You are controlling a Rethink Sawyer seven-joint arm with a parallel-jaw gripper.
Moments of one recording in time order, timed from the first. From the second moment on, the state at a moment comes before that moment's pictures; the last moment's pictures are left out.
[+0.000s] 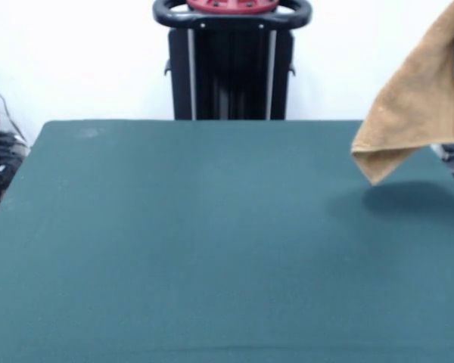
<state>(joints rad) 0.66 -0.77 -0.65 1.55 0.54 0.94 2.33</state>
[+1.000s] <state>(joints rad) 0.68 -0.88 -0.68 1.78 0.43 0.89 2.34</state>
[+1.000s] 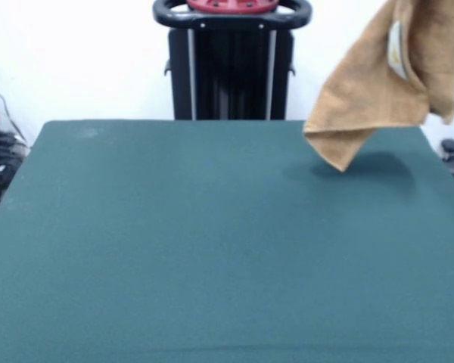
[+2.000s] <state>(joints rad) 0.89 -1.00 -0.74 1.92 0.48 0.87 2.44</state>
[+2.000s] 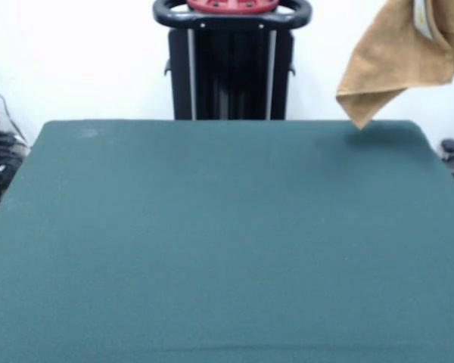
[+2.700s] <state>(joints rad) 0.93 -0.97 -0.68 2.08 0.64 0.67 2.53</state>
